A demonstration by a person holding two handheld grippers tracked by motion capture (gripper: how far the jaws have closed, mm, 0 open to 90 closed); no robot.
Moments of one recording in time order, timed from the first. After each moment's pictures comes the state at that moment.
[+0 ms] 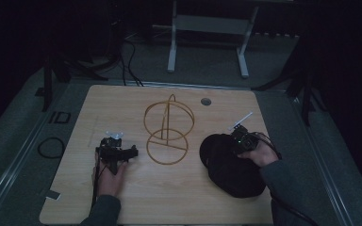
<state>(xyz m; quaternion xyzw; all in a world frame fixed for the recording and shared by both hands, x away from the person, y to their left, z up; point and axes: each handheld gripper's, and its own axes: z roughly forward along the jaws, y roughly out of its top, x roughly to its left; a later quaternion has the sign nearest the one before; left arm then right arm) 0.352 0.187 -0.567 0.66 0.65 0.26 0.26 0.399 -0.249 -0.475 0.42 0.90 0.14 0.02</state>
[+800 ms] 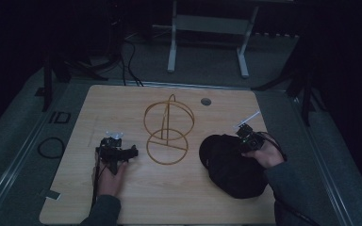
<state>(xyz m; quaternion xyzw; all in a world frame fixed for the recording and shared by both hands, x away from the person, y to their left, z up) 0.352 0.187 -0.567 0.66 0.65 0.26 0.26 0.388 -0.259 -0.457 0.40 0.90 0.18 0.02</state>
